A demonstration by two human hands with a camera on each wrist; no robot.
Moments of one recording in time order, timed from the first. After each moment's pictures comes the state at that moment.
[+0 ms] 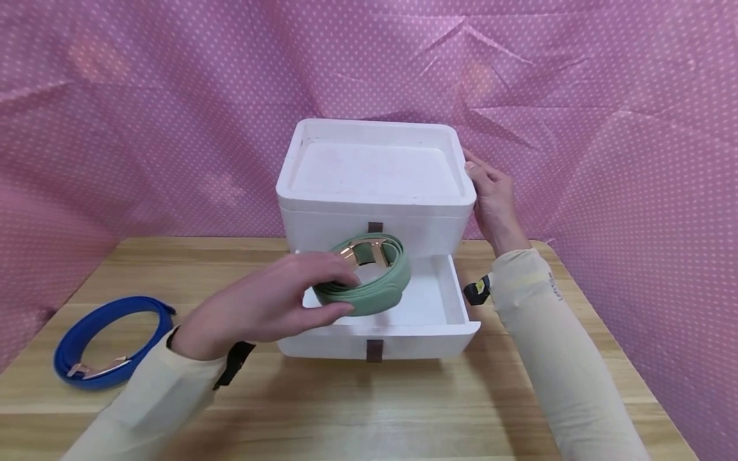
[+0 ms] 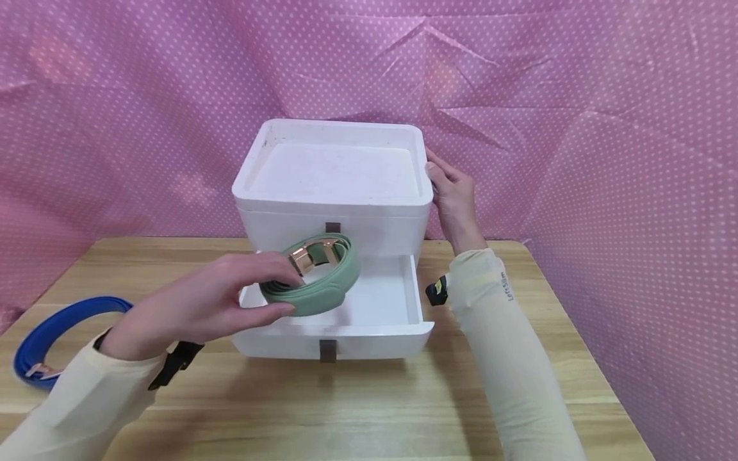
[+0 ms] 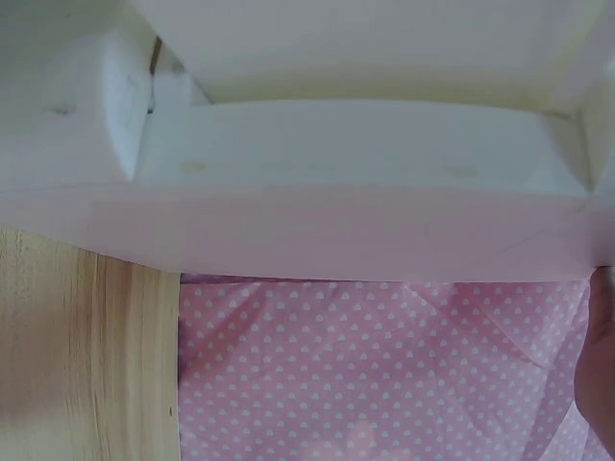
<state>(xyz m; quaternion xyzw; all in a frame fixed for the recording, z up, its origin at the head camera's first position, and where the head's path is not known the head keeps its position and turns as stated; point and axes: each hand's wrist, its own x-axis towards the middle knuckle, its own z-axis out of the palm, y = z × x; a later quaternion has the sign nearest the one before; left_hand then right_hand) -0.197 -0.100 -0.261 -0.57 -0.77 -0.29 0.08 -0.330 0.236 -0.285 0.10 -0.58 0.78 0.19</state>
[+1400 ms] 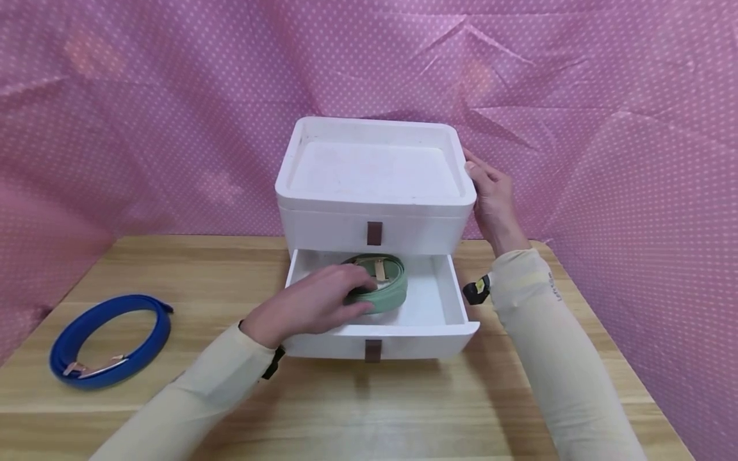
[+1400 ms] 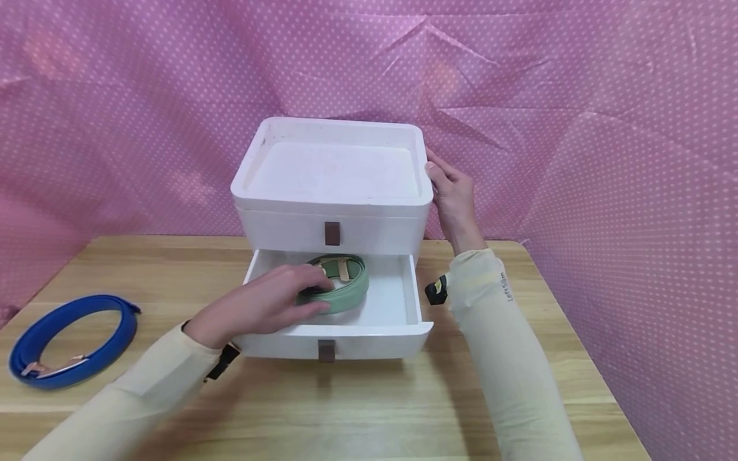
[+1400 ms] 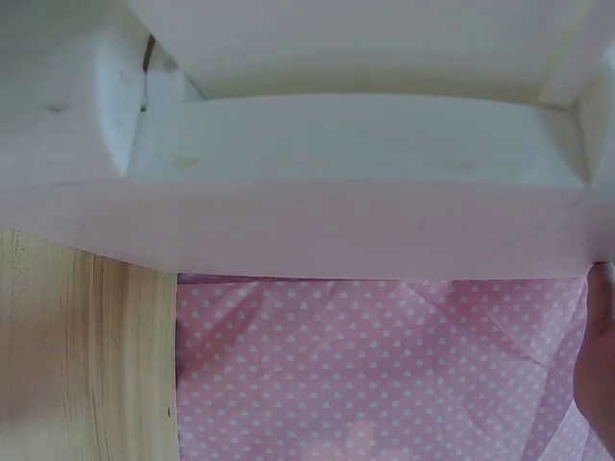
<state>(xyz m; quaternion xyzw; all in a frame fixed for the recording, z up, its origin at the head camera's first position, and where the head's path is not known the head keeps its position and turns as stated) -0.229 -0.064 -0.312 -0.46 -0.86 -0.21 0.01 -0.332 0.238 -0.286 0.09 -0.59 0.78 0.19</state>
